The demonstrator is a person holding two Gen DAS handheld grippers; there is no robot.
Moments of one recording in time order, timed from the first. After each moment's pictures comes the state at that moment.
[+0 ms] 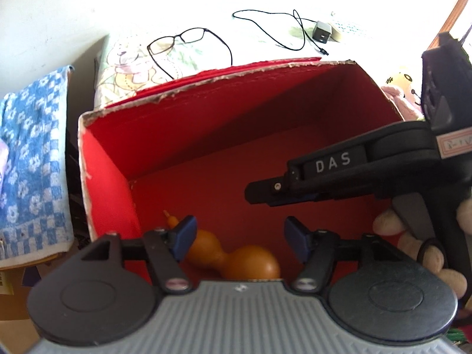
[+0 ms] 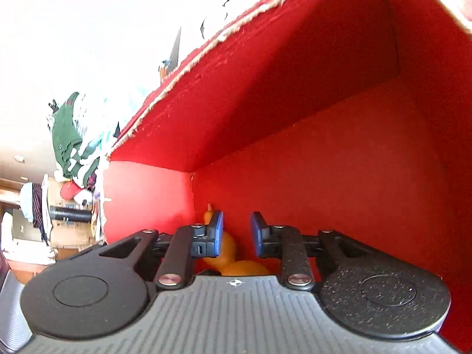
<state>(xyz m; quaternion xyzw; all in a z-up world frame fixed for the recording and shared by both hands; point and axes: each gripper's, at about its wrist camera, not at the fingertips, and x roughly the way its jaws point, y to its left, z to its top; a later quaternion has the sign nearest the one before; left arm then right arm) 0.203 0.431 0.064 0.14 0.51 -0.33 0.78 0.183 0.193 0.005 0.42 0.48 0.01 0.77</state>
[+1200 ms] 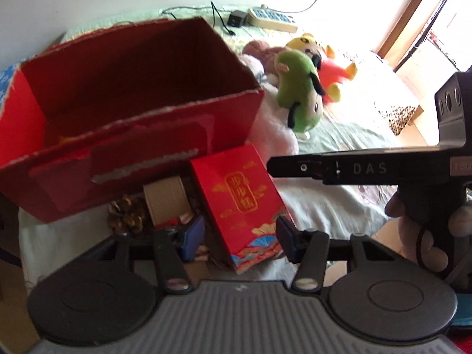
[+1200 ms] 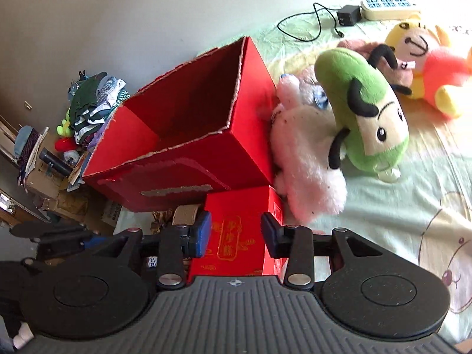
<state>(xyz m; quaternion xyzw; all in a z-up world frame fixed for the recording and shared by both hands) 0.002 0.373 0.064 0.10 0.50 -0.37 0.77 0.025 0.173 0.019 0.28 0.40 0.01 0.87</state>
